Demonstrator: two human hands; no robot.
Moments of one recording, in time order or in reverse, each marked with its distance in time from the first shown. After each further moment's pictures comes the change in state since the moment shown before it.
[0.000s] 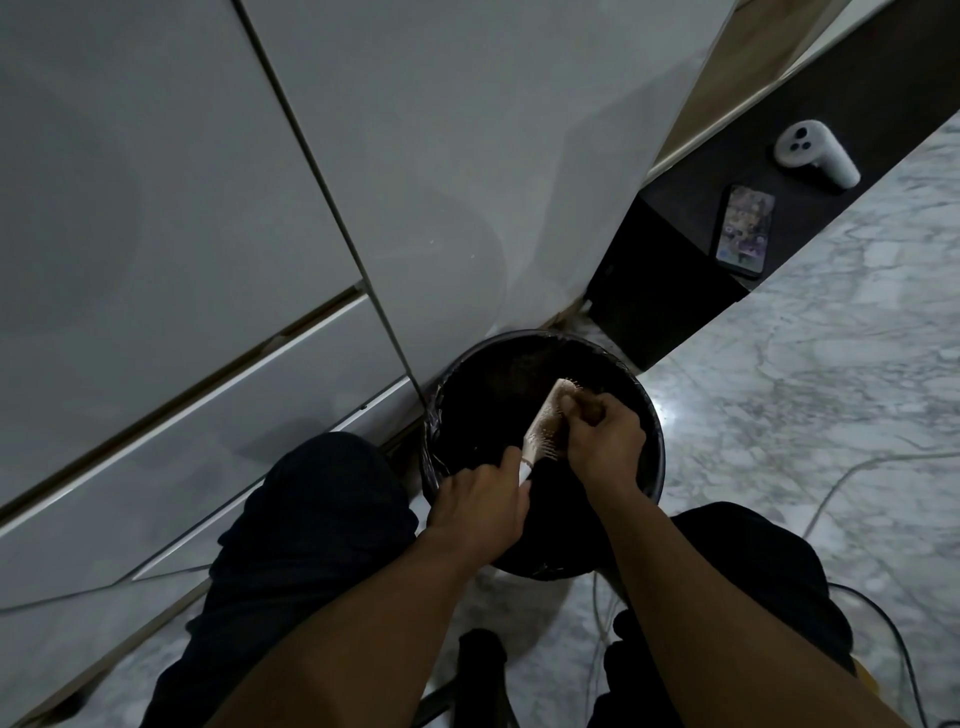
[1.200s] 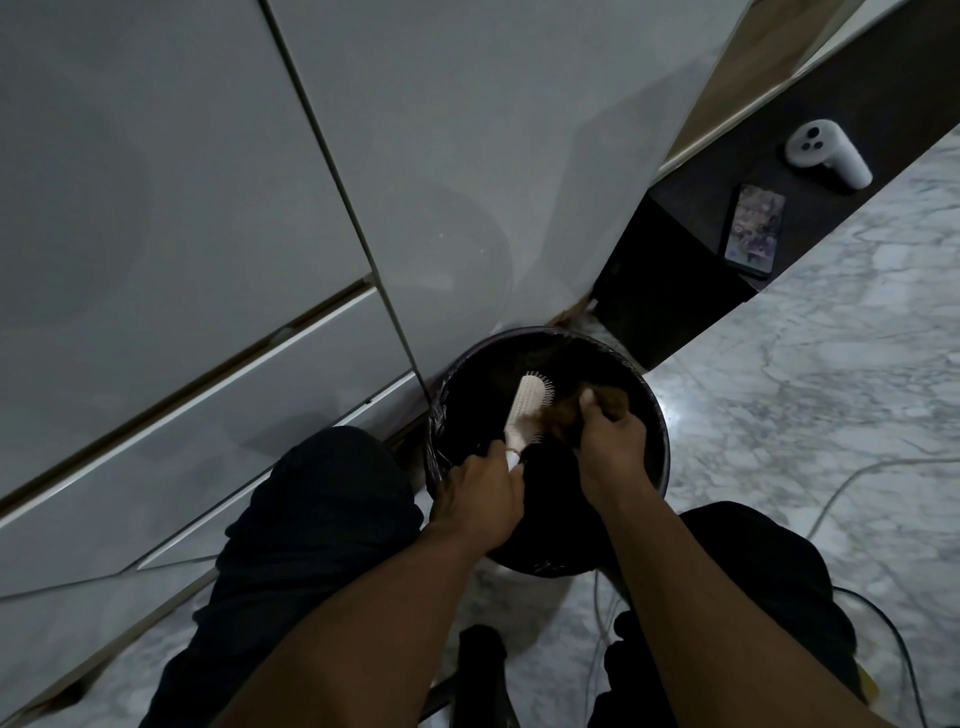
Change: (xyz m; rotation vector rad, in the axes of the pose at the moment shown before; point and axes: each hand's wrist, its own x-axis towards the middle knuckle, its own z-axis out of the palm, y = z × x) left_hand 0.007 -0.005 0.008 -0.213 -0.002 -0.246; right_hand -0.002 -0.007 0.006 0.535 -0.075 0.345
